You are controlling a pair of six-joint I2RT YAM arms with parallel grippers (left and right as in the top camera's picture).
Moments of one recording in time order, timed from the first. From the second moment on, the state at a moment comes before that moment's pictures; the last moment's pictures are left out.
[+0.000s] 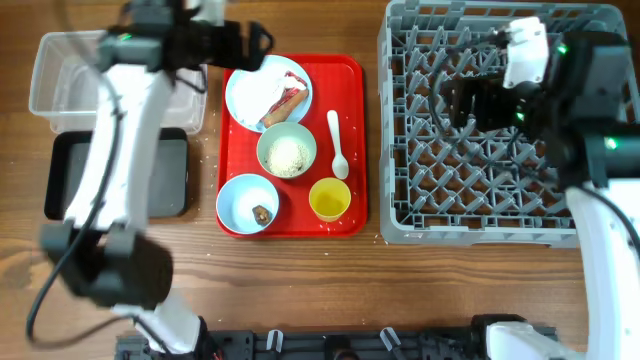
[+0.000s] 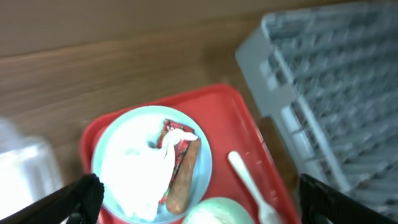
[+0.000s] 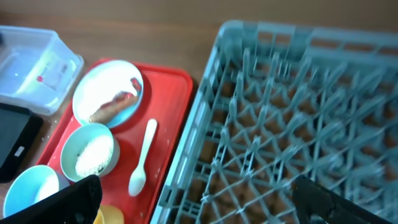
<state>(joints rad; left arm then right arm) -0.11 1.86 1.83 -0.83 0.40 0.09 0.01 1.35 1.44 -0.87 -0.32 -0.05</state>
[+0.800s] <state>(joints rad) -0.16 2.33 1.79 -0.59 0.18 0.13 0.01 1.56 1.44 -0.92 -0.32 0.00</state>
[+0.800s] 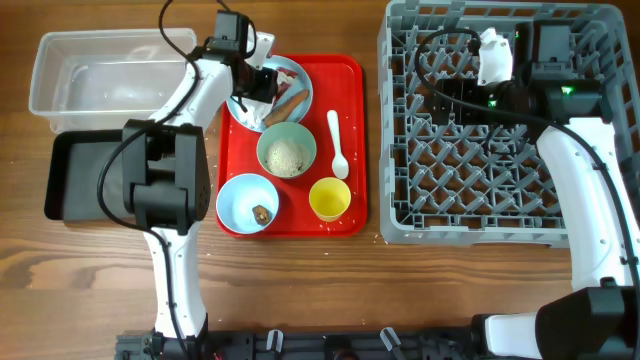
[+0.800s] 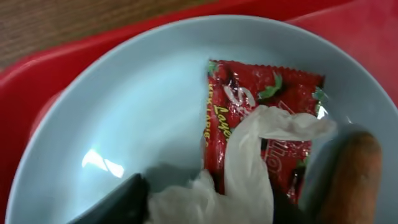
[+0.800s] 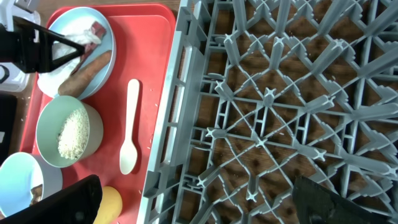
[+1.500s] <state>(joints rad) -0.09 1.80 1.74 -0.62 -0.02 -0.11 0.01 1.56 1.44 -0.90 -0.32 0.00</state>
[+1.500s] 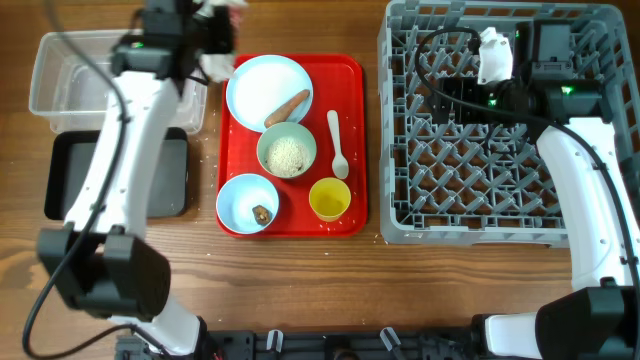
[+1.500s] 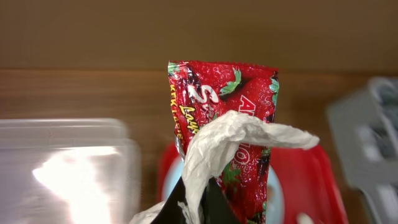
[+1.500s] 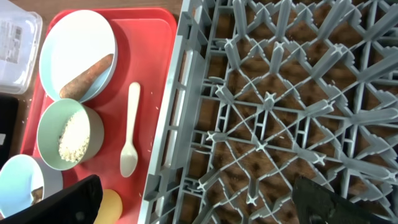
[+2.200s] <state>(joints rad) 0.10 1.92 1.76 -0.68 0.08 0.01 0.01 1.56 1.44 -0.90 -0.32 0.02</state>
